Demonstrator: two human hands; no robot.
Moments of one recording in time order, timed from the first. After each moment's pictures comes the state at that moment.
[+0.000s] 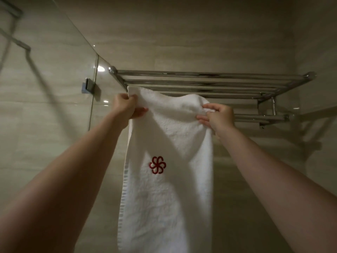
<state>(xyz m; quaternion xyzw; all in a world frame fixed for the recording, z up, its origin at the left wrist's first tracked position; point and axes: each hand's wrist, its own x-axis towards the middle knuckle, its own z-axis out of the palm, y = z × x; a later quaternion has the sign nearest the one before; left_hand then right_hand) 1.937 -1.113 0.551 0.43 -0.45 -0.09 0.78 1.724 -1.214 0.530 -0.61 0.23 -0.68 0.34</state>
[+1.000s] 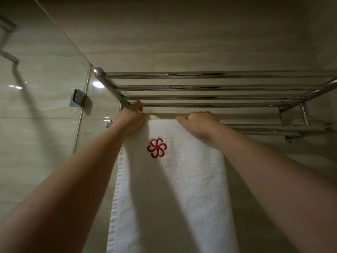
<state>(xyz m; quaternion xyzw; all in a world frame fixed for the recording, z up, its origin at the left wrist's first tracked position) 1.996 -1.220 0.585 0.64 -0.53 0.28 0.47 1.787 -1.267 0.573 -0.82 0.41 -0.37 -0.16</state>
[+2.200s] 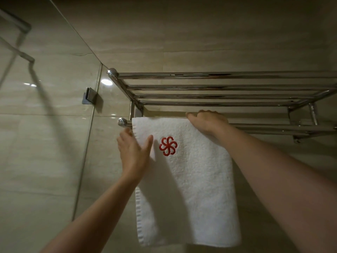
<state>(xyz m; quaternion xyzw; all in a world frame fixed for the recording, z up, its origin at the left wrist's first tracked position) 1.965 -1.200 0.472 0.51 -0.42 0.22 0.71 1.796 -1.271 0.580 -0.80 0.46 -0.36 -0.14</state>
